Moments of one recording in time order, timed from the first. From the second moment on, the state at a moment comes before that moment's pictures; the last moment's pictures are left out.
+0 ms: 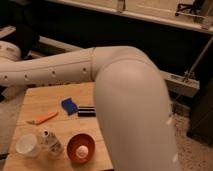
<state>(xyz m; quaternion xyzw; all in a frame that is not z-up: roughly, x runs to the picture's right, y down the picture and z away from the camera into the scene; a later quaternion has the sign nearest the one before) -0.442 -0.035 0.641 0.20 -0.14 -0.91 0.32</state>
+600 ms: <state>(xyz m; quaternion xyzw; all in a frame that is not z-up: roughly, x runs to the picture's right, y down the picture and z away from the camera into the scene) -0.425 -0.034 0.711 0.13 -0.21 -0.91 0.34</state>
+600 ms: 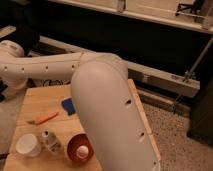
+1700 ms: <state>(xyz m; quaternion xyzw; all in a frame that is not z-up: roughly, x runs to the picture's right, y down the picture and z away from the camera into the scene) -0.381 0.014 0.797 0.16 -0.18 -0.93 0.27</state>
